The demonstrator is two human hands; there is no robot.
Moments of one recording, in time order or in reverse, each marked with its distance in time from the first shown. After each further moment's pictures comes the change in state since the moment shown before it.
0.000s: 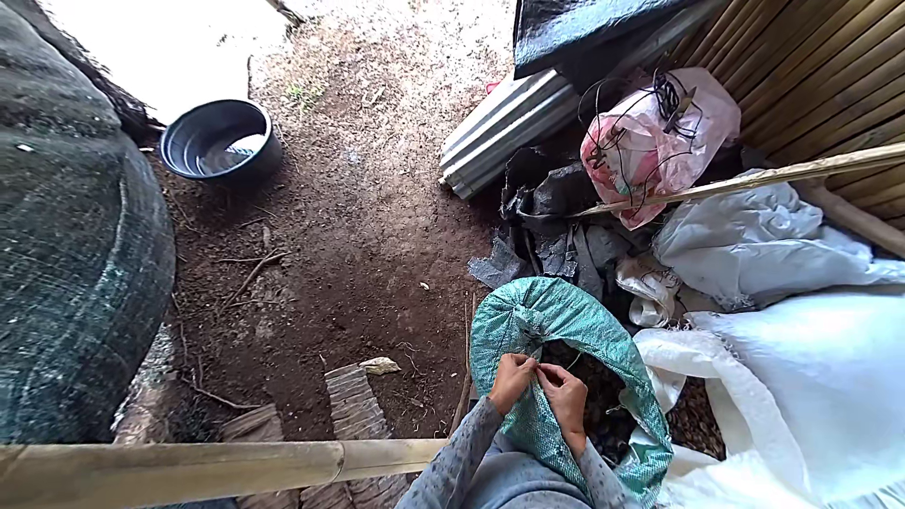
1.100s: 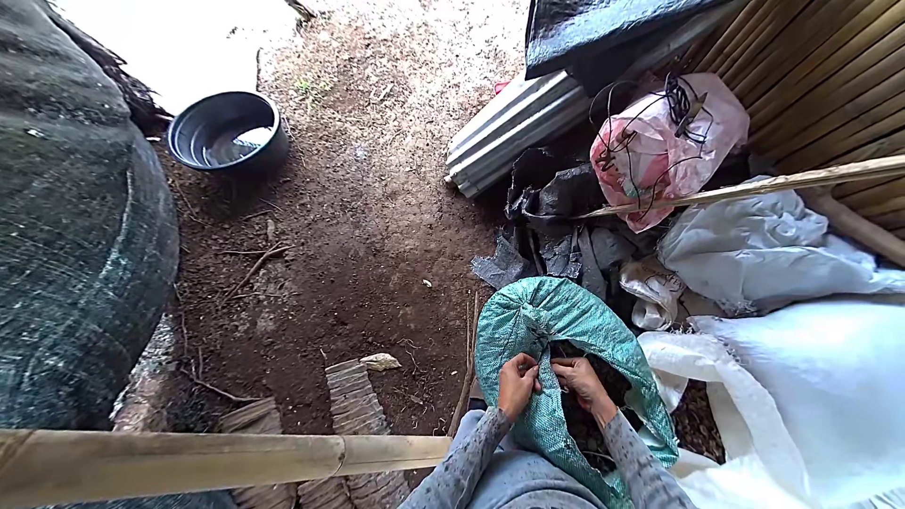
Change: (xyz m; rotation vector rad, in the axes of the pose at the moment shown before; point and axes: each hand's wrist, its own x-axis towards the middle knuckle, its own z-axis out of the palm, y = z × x) left_hand 0.000 -0.038 0.010 -0.145 0.041 0.067; right_hand 0.052 0.013 -0.022 0.294 -0.425 0.389
